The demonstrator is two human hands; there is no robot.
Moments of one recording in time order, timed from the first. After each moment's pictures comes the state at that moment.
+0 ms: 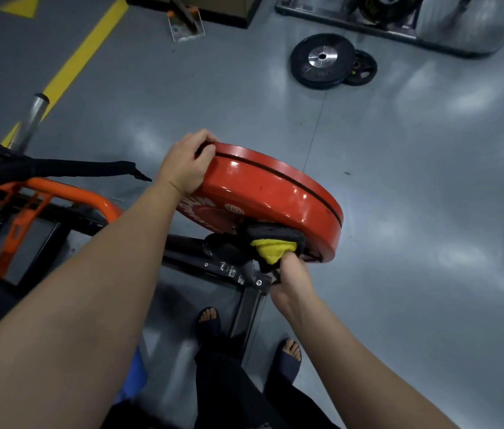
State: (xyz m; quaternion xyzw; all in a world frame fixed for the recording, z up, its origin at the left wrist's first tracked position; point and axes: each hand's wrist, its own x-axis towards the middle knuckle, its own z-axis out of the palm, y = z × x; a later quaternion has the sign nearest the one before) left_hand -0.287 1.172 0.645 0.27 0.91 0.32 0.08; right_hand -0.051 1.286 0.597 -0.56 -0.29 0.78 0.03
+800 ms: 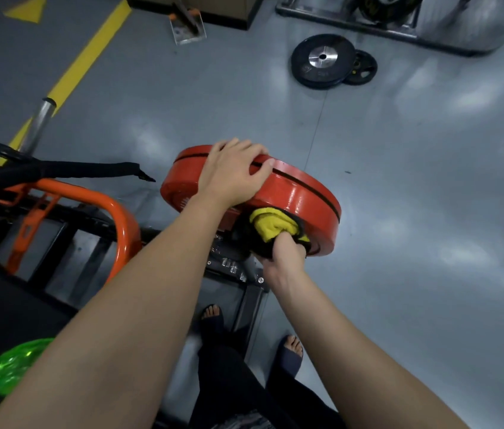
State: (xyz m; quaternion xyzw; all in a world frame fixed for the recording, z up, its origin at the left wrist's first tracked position) left_hand -0.229 1.237 0.664 0.36 0.92 0.17 -0.02; right_hand -0.075 1.280 0.647 -0.57 -0.25 0.78 0.10
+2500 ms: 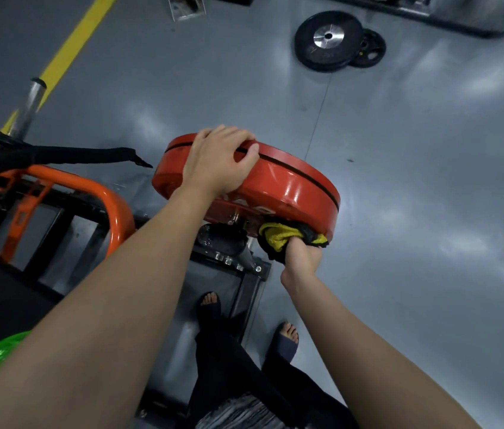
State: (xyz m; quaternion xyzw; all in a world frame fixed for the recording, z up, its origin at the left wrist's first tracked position) left_hand -0.235 1.232 0.668 0.34 0.92 0.19 -0.01; right_hand -0.055 1.313 0.609 -0.65 -0.32 0.68 0.11
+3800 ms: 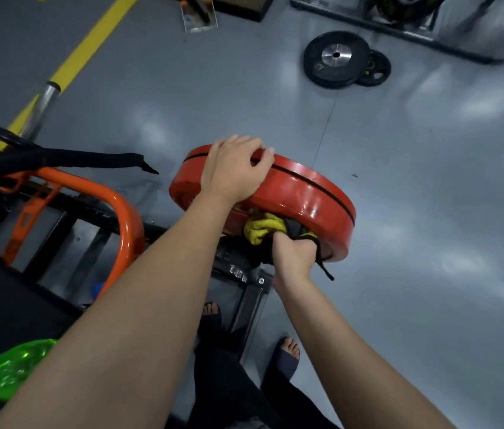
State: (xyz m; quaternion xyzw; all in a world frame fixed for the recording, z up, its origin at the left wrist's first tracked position) left_hand -0.252 1.230 0.663 0.28 0.94 0.21 -0.01; right_hand -0.095 1.280 0.636 -0.59 -0.47 0.65 0.09
